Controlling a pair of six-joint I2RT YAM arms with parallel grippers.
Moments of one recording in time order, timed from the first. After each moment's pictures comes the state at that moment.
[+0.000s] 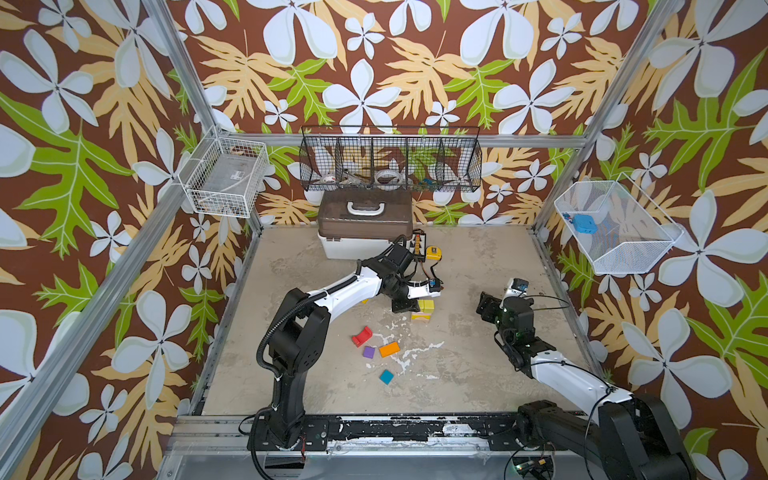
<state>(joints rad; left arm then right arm) -0.67 1.96 1.55 -0.68 0.41 0.82 0.21 1.12 0.37 0.31 0.28 0.42</state>
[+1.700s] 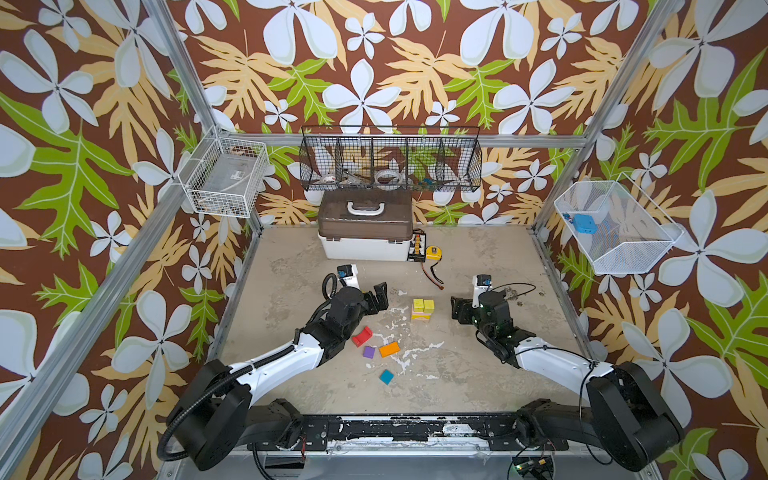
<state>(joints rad) -0.65 1.31 0.66 0.27 -0.28 -0.65 0.41 1.28 0.48 0.27 0.18 0.33</state>
